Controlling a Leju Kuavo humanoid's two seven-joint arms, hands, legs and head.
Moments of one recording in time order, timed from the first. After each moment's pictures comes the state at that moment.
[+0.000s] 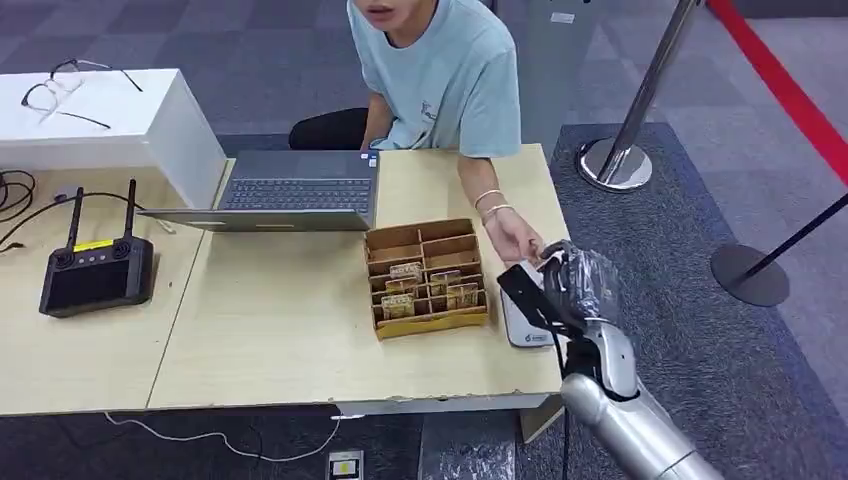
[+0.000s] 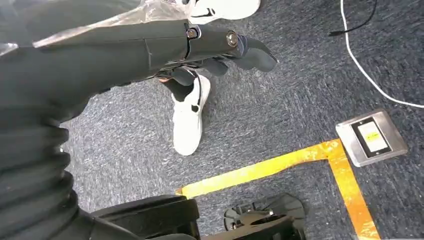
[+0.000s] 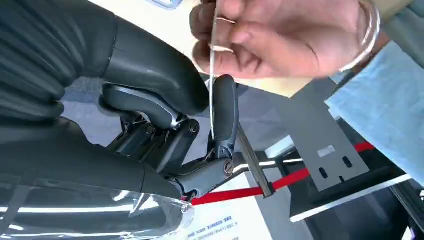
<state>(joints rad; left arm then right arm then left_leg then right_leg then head) -0.12 0.00 -1.19 -0.21 0.60 0.59 0.10 -0.31 -0.32 0.51 -1.37 0.82 -0.70 0.47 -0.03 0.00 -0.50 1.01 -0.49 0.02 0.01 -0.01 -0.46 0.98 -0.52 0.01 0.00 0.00</state>
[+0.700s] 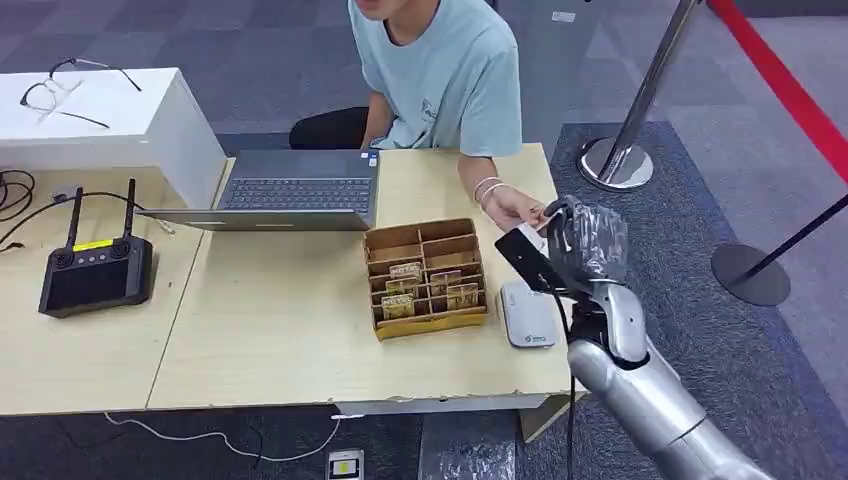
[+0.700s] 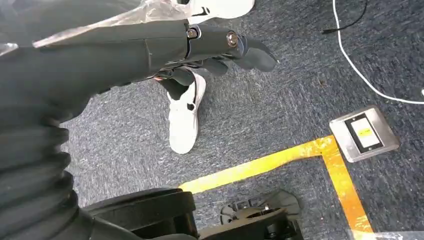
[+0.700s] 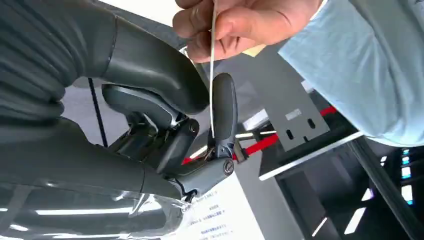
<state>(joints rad) -0.12 -0.01 -1.19 -0.21 0.60 0.59 0.08 -0.42 -0.35 0.53 -1.45 0.89 -0.63 0.50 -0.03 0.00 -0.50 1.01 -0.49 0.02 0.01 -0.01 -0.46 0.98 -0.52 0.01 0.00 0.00</state>
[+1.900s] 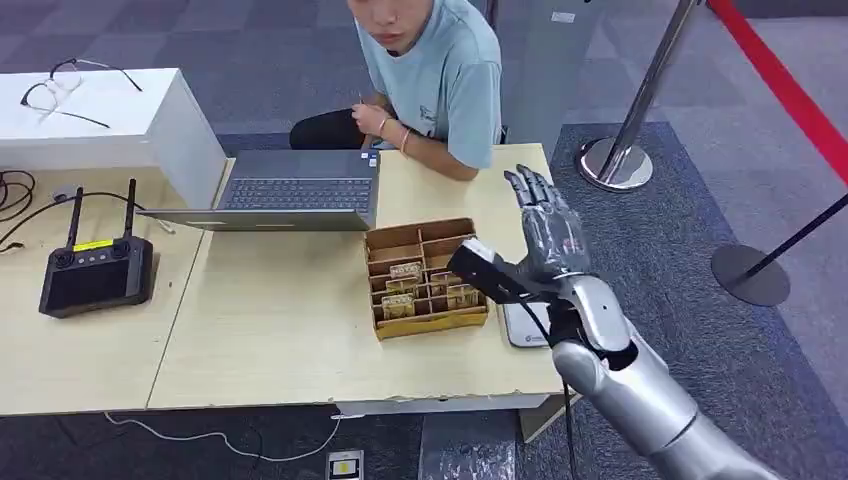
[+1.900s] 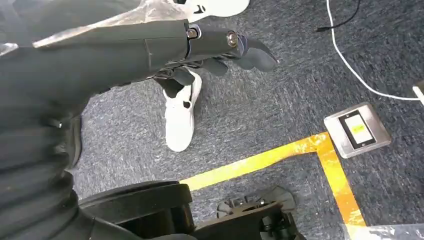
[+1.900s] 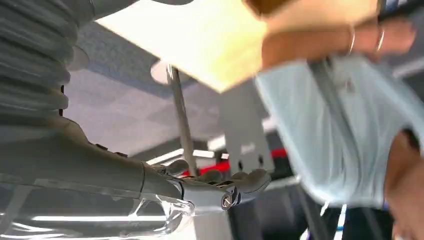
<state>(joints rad) -0.12 -0.02 -1.20 -0.21 0.60 0.59 0.07 -0.46 -0.35 0.62 -1.57 0.90 -0.30 0.51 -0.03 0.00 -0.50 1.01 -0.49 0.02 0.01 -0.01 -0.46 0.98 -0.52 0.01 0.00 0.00</state>
